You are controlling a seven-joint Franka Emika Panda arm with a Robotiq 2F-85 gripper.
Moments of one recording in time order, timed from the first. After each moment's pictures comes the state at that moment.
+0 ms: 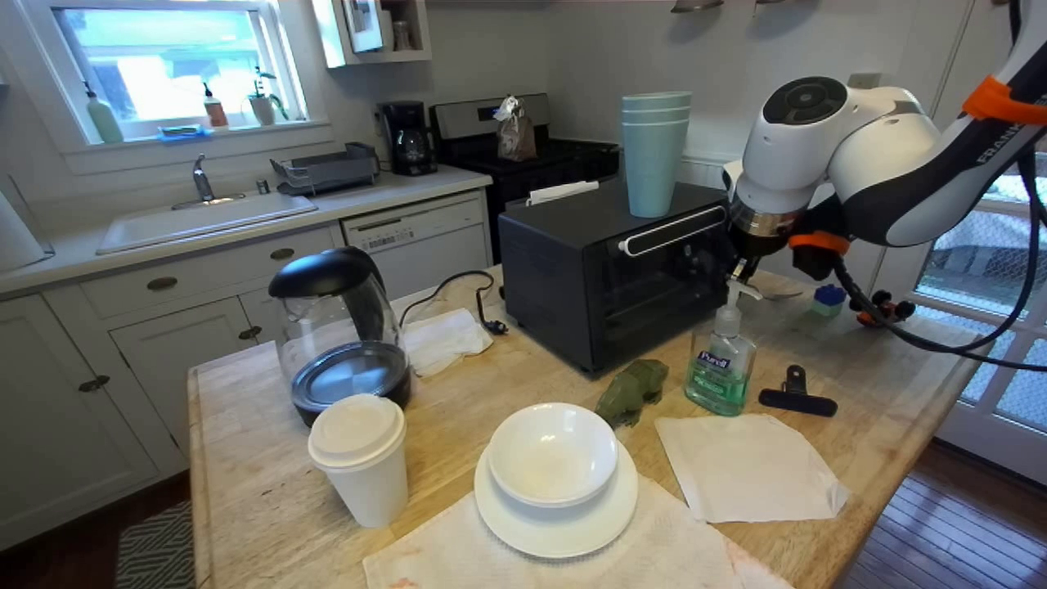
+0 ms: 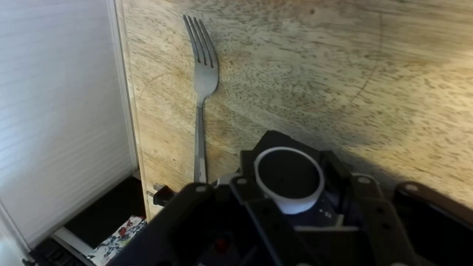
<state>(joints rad) -0.17 0.39 -0.17 -2.17 -1.20 2.81 0.65</state>
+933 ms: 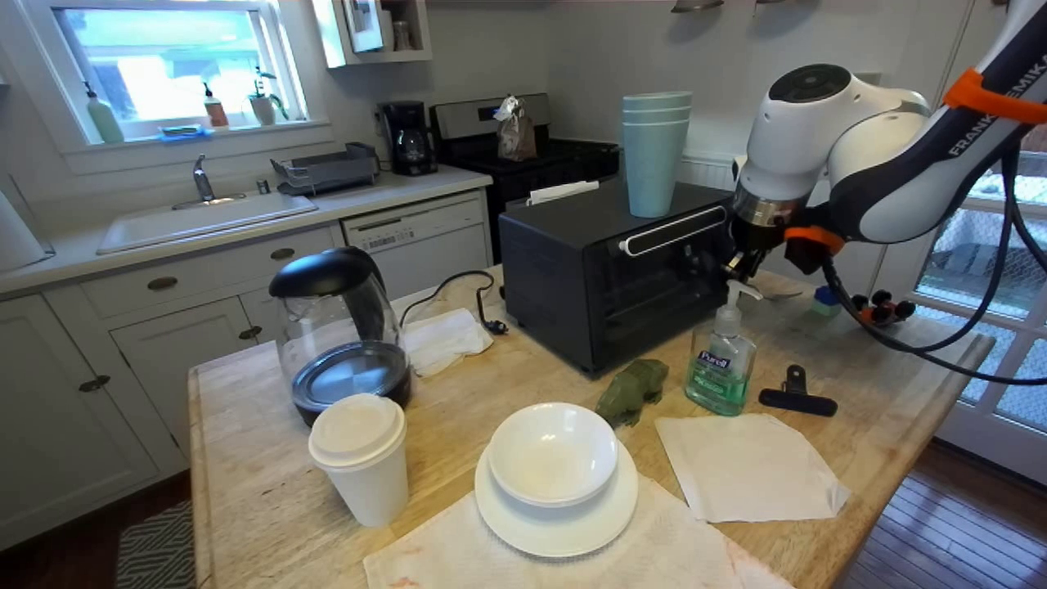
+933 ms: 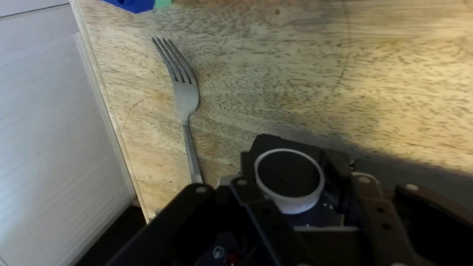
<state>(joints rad) -0.23 0.39 -0.12 -2.17 -0.95 2.84 0.56</state>
